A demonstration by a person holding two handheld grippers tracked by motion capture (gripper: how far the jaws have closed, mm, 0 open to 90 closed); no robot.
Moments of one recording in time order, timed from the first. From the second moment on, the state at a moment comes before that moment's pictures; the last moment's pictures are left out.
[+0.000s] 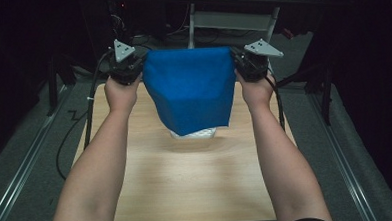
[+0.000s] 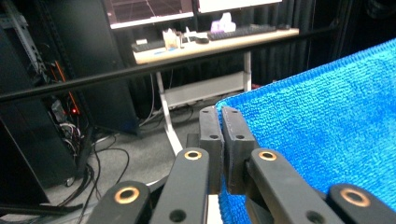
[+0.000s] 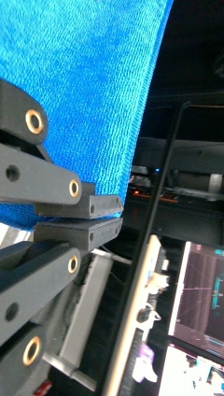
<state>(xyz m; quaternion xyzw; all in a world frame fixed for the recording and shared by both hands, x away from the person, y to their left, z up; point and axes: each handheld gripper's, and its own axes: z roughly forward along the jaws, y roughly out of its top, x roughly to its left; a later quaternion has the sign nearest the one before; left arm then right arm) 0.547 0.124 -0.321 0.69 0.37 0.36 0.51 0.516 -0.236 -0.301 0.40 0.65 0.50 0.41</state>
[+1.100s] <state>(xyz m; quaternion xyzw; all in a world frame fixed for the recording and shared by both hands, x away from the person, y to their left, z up) 0.530 0.118 -0.462 0.77 0.41 0.23 0.44 0.508 -0.242 -0.433 0.45 0.72 0.43 0.31</state>
